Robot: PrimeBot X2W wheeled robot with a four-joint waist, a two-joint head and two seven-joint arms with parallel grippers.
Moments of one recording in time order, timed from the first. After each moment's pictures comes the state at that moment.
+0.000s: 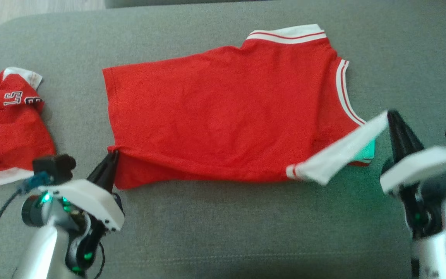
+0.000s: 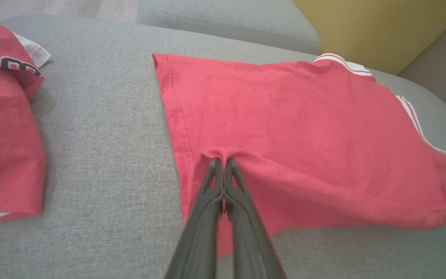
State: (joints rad) left arm -0.13 0.22 -0.19 0.14 -0.47 -0.03 0.17; right arm -0.18 -0.05 -0.12 0.07 0.36 0.13 0.30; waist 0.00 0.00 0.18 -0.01
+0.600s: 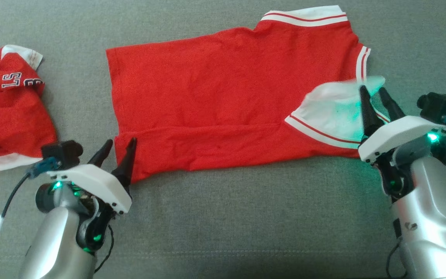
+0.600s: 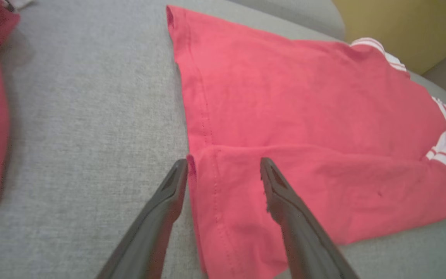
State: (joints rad) left arm -0.28 0.18 -0.22 0.38 -0.51 -0.08 0.11; right arm -0.49 -0.11 0.00 0.56 0.38 0.13 0.09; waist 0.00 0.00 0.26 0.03
